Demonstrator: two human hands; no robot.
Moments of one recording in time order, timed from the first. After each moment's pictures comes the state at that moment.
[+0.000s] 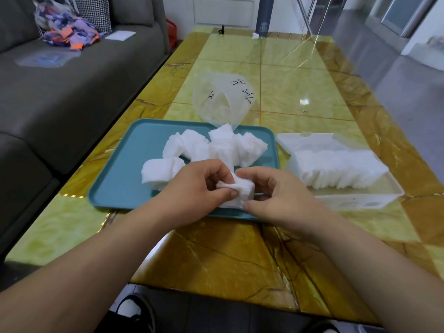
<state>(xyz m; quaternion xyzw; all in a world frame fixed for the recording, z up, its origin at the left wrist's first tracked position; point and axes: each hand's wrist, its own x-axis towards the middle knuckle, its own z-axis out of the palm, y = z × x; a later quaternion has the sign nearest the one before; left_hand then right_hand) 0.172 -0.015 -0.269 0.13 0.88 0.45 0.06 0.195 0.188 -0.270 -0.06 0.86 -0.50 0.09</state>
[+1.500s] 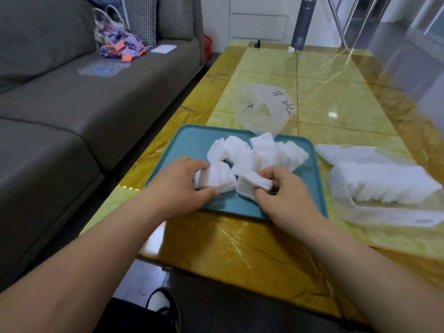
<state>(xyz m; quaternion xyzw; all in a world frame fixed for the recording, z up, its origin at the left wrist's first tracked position) 0.178 -0.116 -0.256 0.03 0.97 0.22 0.04 0.191 0.120 -0.277 -0.03 0.89 -0.45 -0.01</state>
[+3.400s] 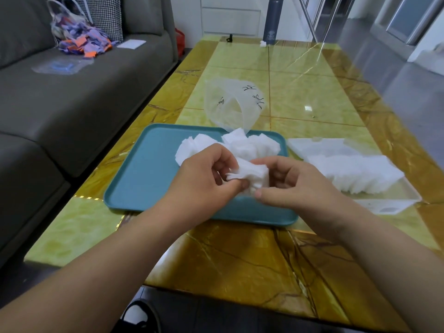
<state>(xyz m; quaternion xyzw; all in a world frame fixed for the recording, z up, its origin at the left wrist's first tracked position) 0.180 -0.021 -0.249 0.10 0.87 0.49 -0.03 0.197 0.186 -0.243 -0.06 0.77 -0.63 0.11</state>
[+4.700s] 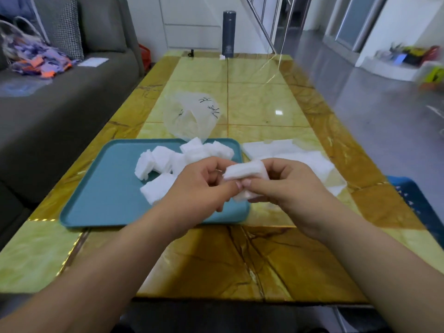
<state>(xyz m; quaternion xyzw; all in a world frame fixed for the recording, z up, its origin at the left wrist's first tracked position) 0.192 0.045 -0.240 0.13 0.77 0.61 0.11 0.226 0.237 -0.227 0.02 0.74 -0.67 0.02</state>
